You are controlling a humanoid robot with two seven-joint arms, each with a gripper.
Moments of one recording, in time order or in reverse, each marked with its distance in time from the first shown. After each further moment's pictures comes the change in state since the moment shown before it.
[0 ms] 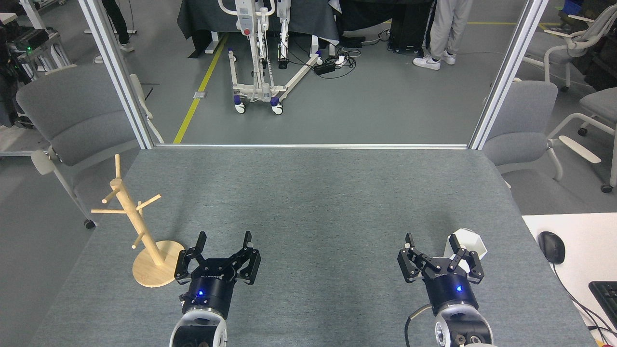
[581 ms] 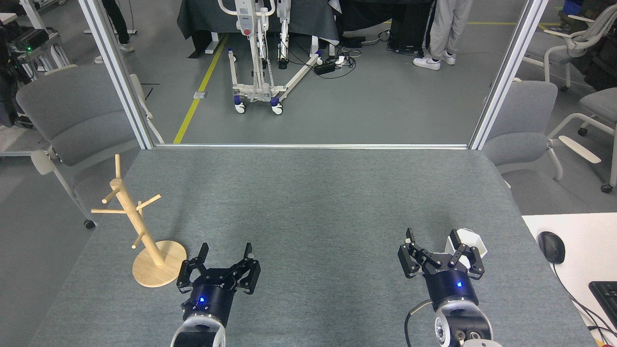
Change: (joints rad) left arm -0.001 0.001 0.026 0.089 -0.005 -0.038 0.000; right arm -0.017 0.005 -0.001 0.004 -0.003 0.002 -0.001
